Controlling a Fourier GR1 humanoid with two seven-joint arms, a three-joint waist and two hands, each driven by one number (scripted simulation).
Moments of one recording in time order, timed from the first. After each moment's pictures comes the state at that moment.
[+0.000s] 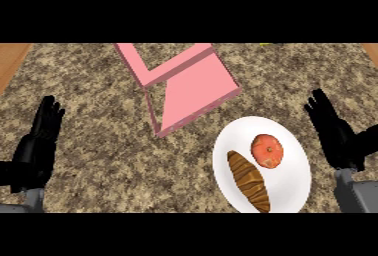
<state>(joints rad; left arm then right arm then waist) -0.02 0.47 -0.15 -1.55 0.34 0.35 -0.15 -0.15 -0.41 0.11 -1.37 -0.40 -0.14 -0.02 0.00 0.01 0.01</state>
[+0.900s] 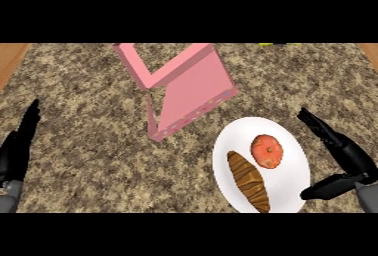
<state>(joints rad) -0.08 0.62 -0.17 -1.33 0.13 0.37 0.01 -0.16 -0.58 0.22 -1.17 -0.12 0.28 -0.76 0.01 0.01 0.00</state>
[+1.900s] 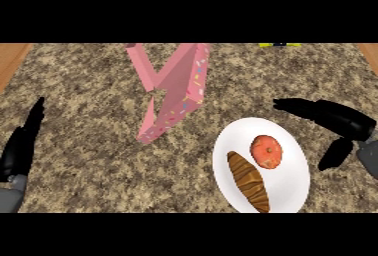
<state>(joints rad) -0.12 0.59 -0.15 -1.29 0.07 0.34 0.05 -0.48 -0.73 0.42 -1.12 0.43 0.33 -0.59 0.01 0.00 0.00</state>
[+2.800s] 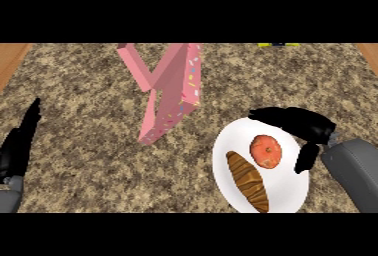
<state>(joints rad) -0.10 0.52 -0.03 -1.31 -0.03 0.26 0.06 -0.47 -0.54 0.38 -1.16 0.71 0.44 -0.44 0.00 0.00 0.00</state>
